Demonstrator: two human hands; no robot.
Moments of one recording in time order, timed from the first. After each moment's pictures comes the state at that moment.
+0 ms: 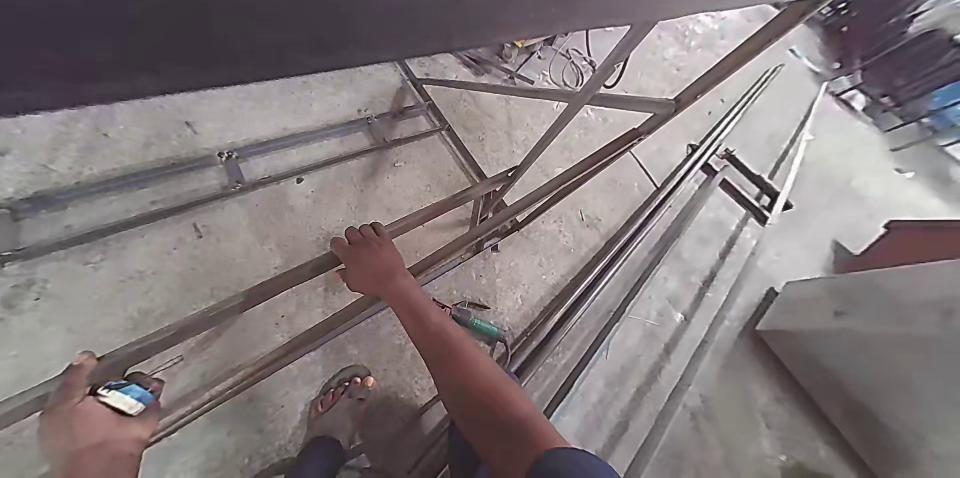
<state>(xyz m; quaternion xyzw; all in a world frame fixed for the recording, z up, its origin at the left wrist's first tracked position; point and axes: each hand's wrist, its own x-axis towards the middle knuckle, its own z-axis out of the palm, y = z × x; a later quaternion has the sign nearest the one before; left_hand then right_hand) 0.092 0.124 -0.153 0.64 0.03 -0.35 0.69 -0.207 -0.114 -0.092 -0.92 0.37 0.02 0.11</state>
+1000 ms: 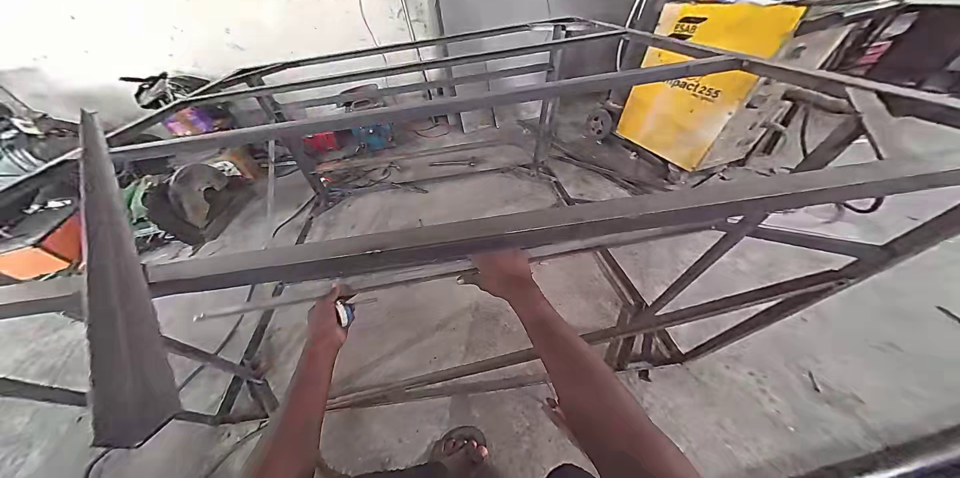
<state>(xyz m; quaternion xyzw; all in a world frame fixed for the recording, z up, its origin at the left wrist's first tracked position) 0.128 0.093 0.012 0.63 0.04 -0.27 0.72 -0.164 -0.122 0.118 -0.94 0.34 0.01 0.09</state>
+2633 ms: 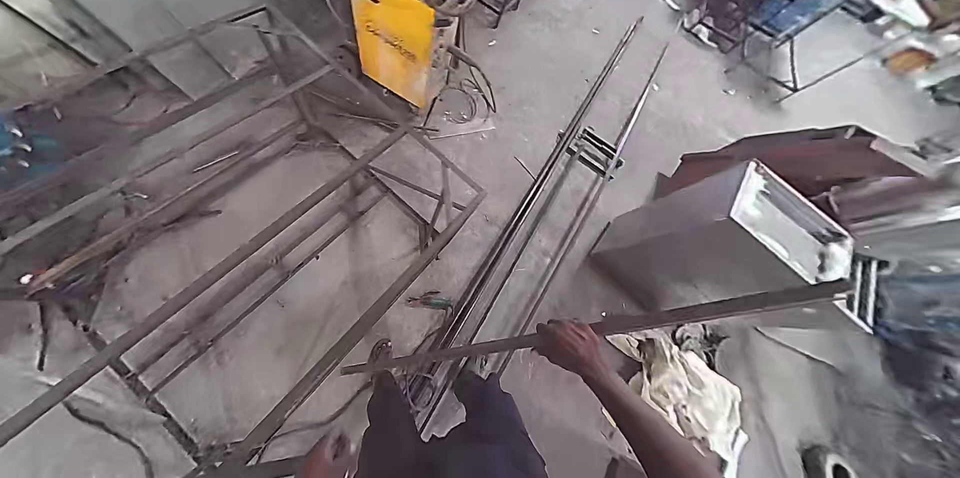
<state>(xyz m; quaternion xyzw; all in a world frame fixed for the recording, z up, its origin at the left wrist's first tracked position) -0.073 0.164 0.538 0.66 -0.49 -0.56 -0.08 -0.582 0.079 0.601 -0.64 0.66 0.30 0.24</state>
